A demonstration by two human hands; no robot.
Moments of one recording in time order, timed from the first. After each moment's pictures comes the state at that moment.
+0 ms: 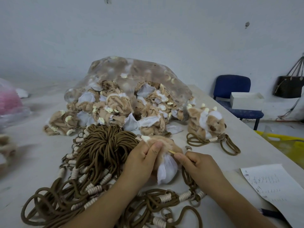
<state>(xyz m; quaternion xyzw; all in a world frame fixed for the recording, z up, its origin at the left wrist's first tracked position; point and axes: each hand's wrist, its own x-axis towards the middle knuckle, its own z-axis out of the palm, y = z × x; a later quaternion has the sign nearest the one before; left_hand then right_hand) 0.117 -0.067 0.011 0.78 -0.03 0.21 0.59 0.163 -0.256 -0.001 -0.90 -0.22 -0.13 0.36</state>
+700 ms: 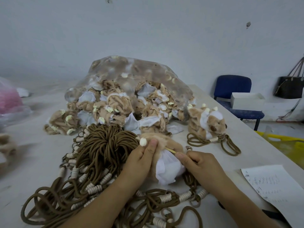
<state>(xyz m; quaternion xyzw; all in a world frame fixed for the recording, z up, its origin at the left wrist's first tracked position) 0.121 -0.063 0.004 0.74 -0.04 0.16 0.65 0.159 -0.258 0.008 -0.88 -0.23 -0.10 0.40</state>
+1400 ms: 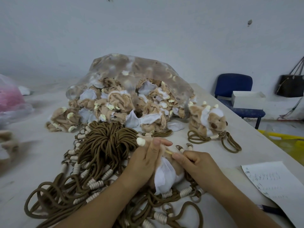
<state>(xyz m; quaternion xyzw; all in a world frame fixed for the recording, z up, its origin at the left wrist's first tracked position) 0.121 -0.067 -0.004 0.74 -0.12 0.17 0.64 0.156 -0.251 0.000 -0.86 -0.24 -0.06 0.43</state>
